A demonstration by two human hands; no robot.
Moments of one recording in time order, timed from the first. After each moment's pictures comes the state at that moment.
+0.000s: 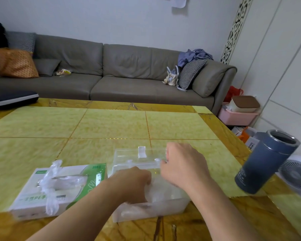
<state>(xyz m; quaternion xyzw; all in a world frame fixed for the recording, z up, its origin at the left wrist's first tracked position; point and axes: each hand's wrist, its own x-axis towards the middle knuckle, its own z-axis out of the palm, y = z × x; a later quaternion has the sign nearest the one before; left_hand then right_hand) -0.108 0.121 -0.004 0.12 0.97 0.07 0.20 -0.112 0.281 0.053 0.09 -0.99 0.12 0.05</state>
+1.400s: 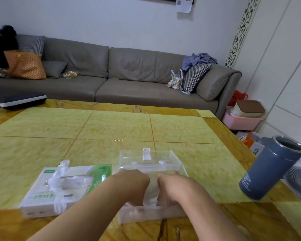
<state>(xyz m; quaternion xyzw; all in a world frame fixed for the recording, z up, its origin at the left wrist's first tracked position) -0.094 0.120 0.019 0.12 0.96 -0.04 0.23 -0.123 0.252 0.019 0.03 -0.94 -0.03 -0.33</state>
